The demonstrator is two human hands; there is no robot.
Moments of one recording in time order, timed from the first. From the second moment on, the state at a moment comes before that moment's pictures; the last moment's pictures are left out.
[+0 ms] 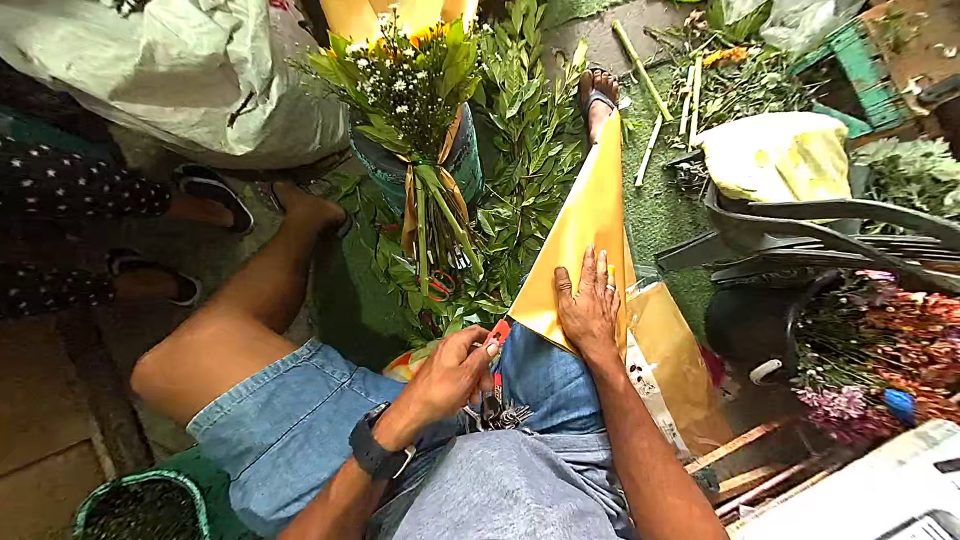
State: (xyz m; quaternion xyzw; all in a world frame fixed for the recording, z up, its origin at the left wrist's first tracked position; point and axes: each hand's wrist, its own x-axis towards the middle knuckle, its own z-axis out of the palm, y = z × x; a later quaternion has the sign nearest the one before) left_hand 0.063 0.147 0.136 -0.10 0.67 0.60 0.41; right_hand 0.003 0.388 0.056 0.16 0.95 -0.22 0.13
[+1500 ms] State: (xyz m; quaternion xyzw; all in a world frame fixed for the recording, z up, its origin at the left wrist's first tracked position) left_hand 0.005 0.172 0.113 -0.09 0.74 0.56 0.36; right_hand 0.001 0.380 0.054 0.15 0.96 -0.19 0.13
